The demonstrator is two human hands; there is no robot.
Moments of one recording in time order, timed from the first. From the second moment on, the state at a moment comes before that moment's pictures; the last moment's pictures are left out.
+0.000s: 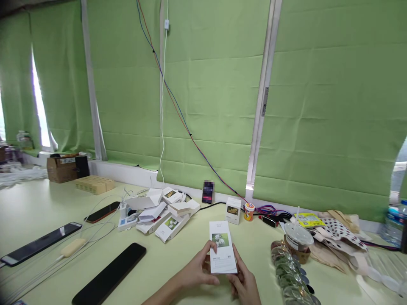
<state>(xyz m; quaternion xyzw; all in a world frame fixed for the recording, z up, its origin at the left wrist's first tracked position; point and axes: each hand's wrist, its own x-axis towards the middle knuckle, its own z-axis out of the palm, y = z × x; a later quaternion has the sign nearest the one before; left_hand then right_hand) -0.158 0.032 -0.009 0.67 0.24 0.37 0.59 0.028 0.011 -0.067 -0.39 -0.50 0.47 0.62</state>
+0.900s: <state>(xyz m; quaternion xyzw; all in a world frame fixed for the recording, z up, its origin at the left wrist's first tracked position) -0.154 0.033 -0.016 0.63 0.22 0.38 0.64 0.047 0.009 -0.049 -0.41 -0.53 0.46 0.58</state>
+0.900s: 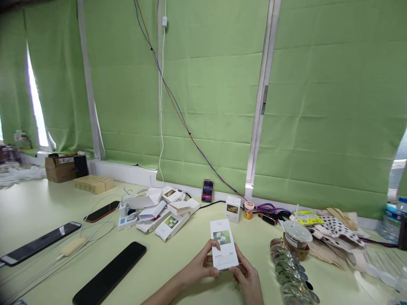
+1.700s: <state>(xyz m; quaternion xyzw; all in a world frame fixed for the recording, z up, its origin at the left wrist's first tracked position) -0.146 0.020 -0.002 0.62 0.22 0.42 0.62 0.043 0.015 -0.067 -0.38 -0.54 0.44 0.61</state>
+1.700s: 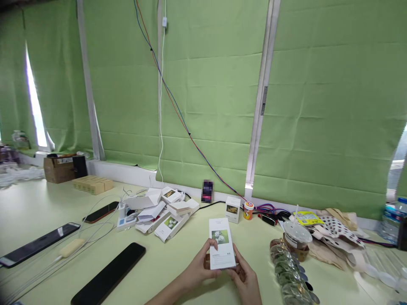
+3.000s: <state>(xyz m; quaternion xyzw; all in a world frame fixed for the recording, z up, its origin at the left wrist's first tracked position) -0.150 0.028 -0.014 0.71 0.26 0.41 0.50 0.023 -0.009 -0.044 -0.41 -0.50 0.37 0.67</state>
